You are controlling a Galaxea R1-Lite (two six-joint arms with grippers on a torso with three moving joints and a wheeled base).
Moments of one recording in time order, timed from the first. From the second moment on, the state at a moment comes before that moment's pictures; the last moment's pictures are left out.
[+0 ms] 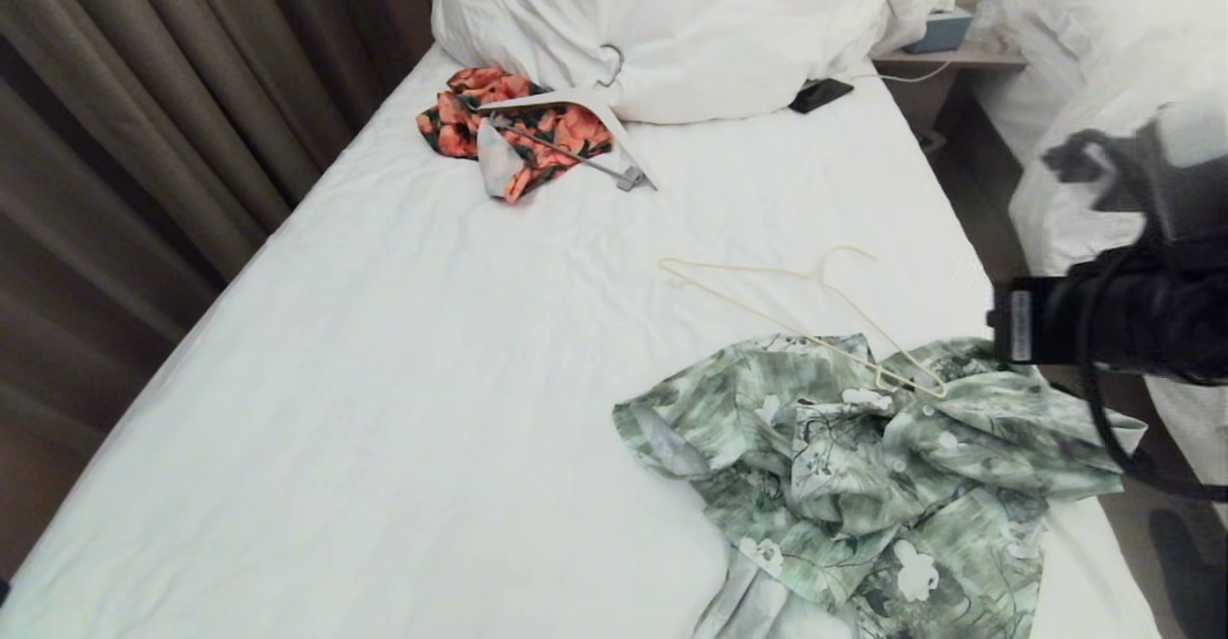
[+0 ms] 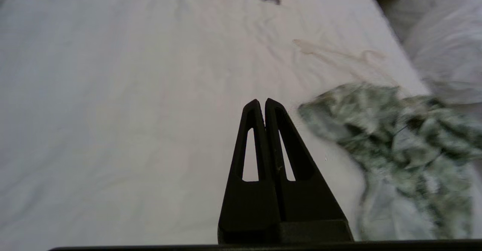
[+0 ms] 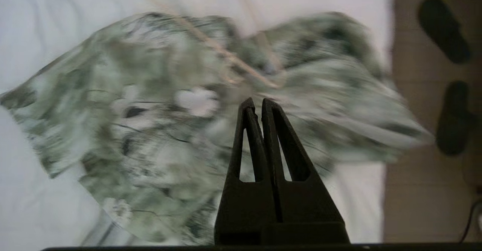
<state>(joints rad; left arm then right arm) 0.00 0.24 -0.32 -0.02 -0.15 -0.25 0.47 1.43 -1.20 0.32 -0.46 0.29</state>
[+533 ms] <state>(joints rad) 0.00 0.03 -0.16 0.09 -0.13 -0.04 0.22 0.85 -0.89 0.32 -0.45 0.27</state>
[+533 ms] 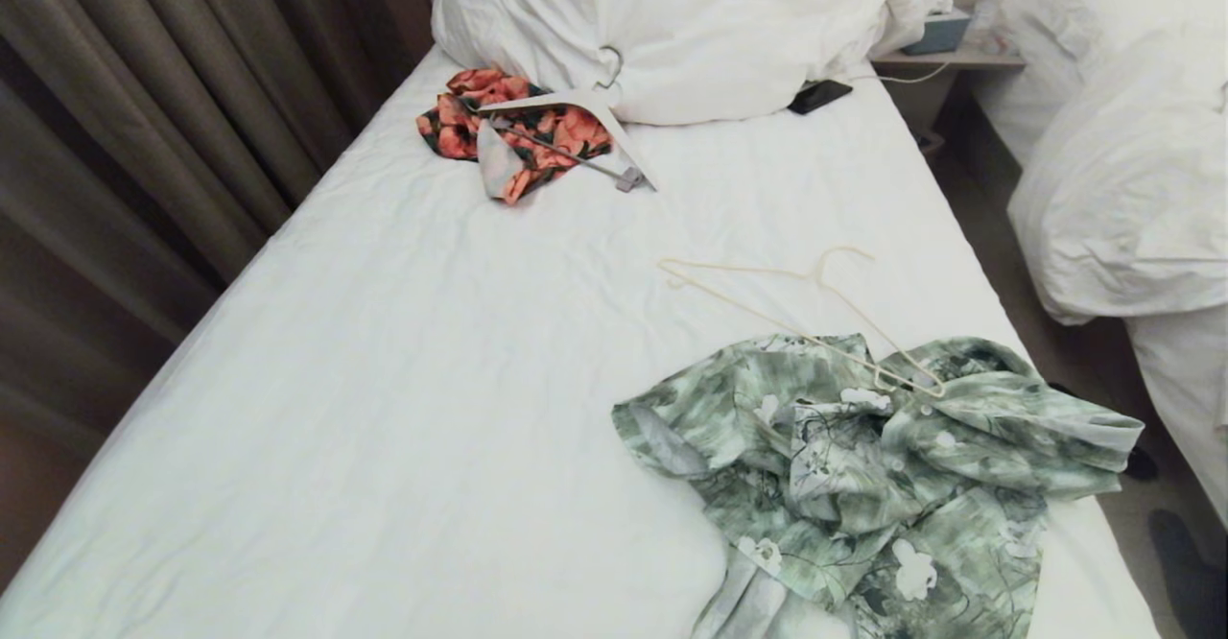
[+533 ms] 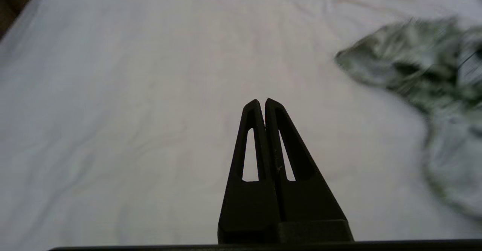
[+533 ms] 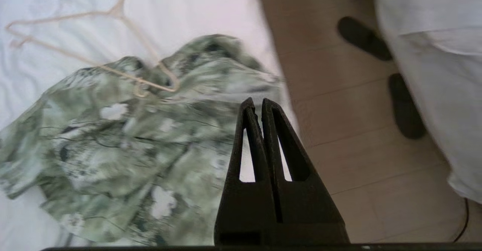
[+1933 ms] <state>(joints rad) 0.00 0.00 -0.01 0.03 0.01 0.04 -0.01 0.00 -0.01 -0.03 0.00 -0.06</state>
